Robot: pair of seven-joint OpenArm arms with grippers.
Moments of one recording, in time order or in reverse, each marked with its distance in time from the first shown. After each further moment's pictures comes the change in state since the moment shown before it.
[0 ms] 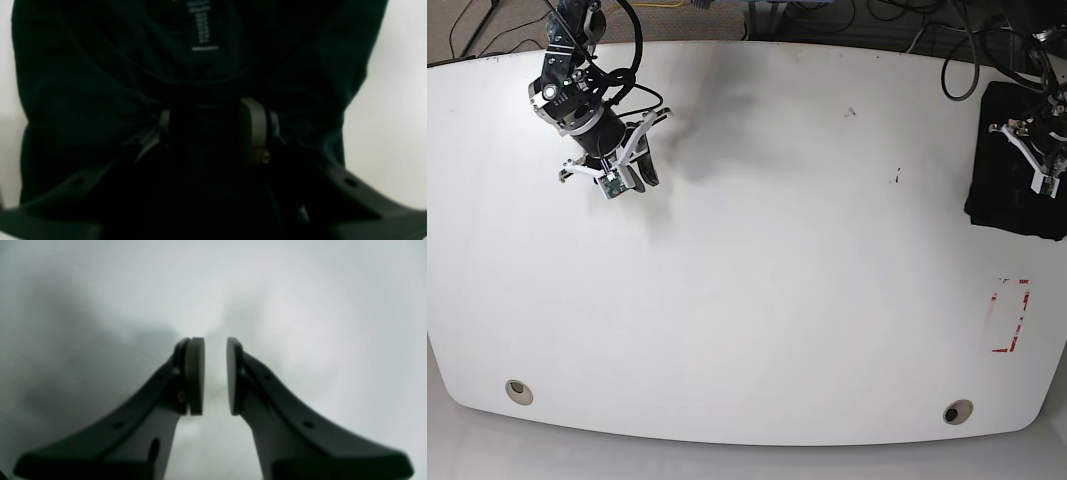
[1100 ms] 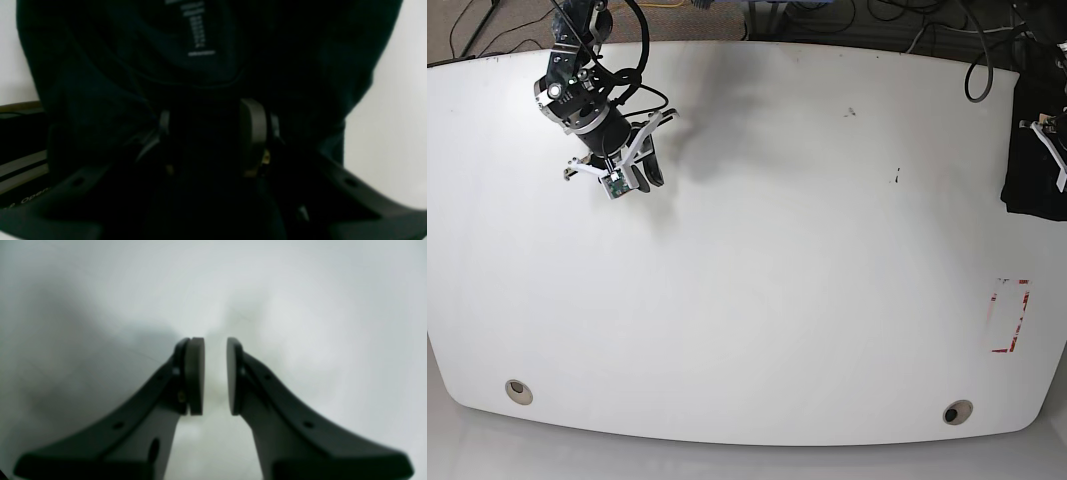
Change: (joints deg) left arm -2.3 -4.1 -2.3 -2.0 4.1 -0.4 5.0; right arm 0.0 -1.7 0.0 0.0 0.0 0.0 -0.1
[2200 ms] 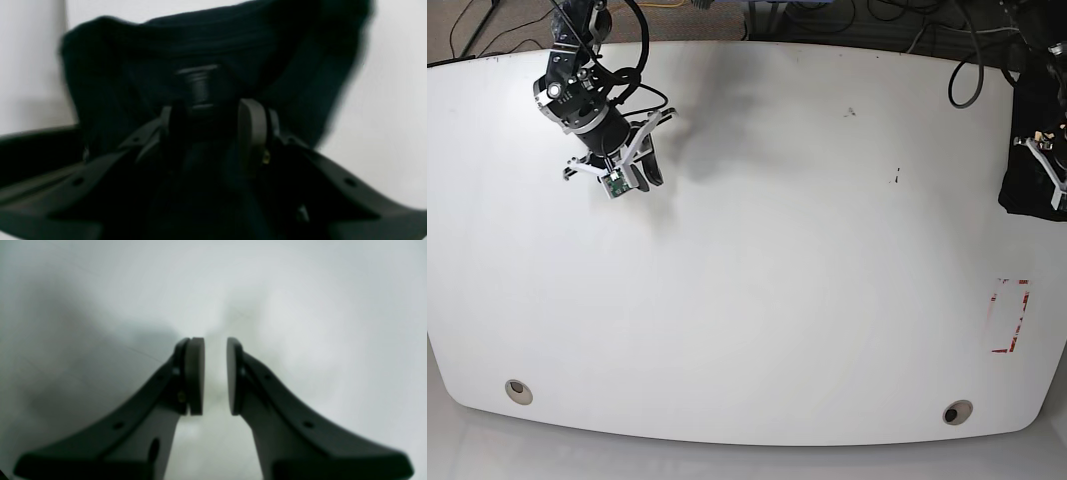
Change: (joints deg) left arm -1.8 2.8 0.3 8.6 0.4 -0.3 0.8; right arm -0.1 0.2 0.3 0.0 -0.5 0.0 0.2
